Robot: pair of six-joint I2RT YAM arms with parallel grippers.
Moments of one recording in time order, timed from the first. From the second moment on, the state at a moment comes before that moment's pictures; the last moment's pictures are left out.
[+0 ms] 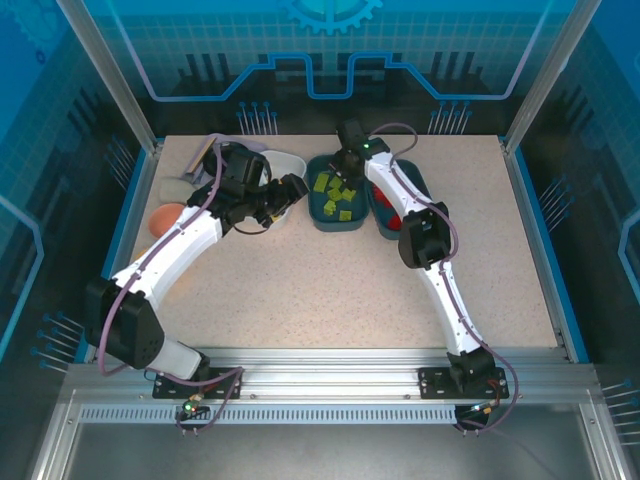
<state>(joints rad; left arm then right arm) -0.36 1.48 1.28 -0.56 0.26 -0.97 0.41 2.66 2.59 -0.92 -0.04 1.14</state>
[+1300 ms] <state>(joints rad) -0.26 0.81 0.46 -0.43 -0.43 -0.32 0.17 0.73 0.33 -0.23 0.27 0.15</state>
